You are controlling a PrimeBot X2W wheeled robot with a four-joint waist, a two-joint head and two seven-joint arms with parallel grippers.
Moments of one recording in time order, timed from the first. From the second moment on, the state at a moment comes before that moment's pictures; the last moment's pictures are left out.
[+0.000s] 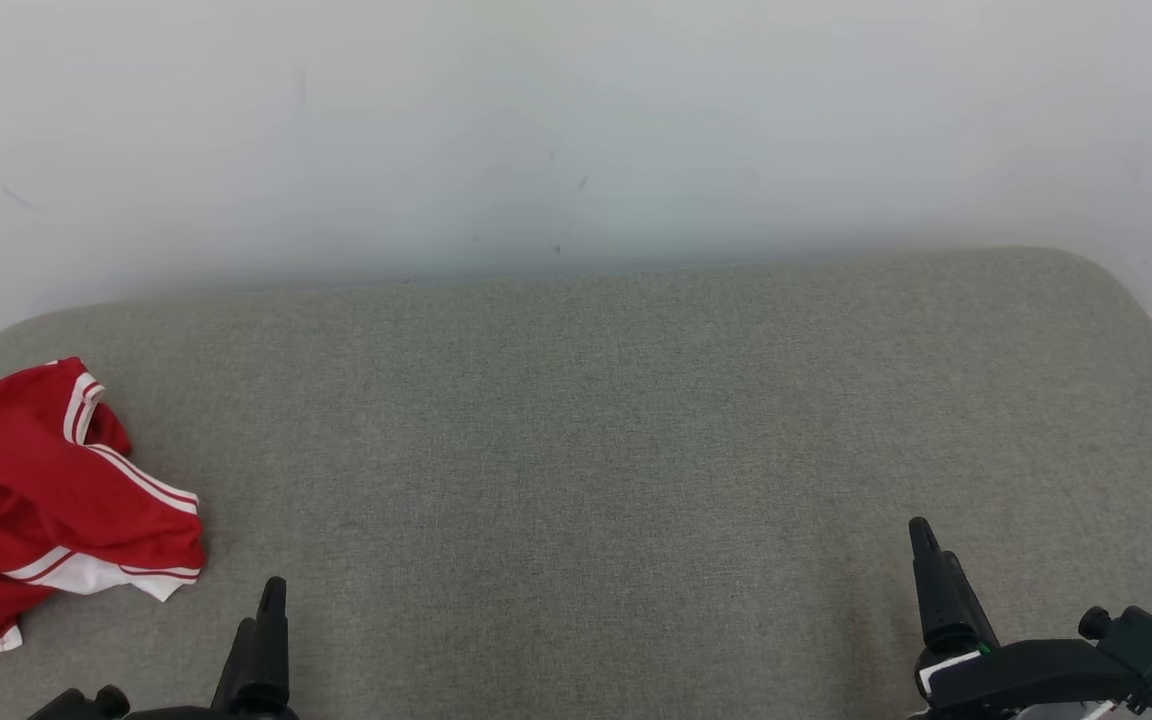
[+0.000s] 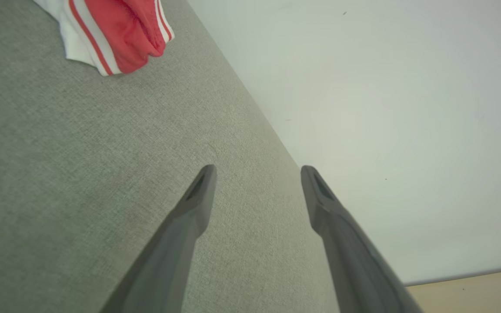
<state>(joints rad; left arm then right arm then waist) -0.03 0.04 0.04 0.25 -1.07 -0.06 -0.04 -0.08 -0.05 0.01 0.29 1.01 0.13 -0.04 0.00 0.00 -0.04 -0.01</state>
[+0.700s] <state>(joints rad) -0.01 0.07 -0.02 0.21 -0.67 0.00 -0.11 -0.08 -0.05 0.03 0.31 0.66 0.13 -0.08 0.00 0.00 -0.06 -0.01</state>
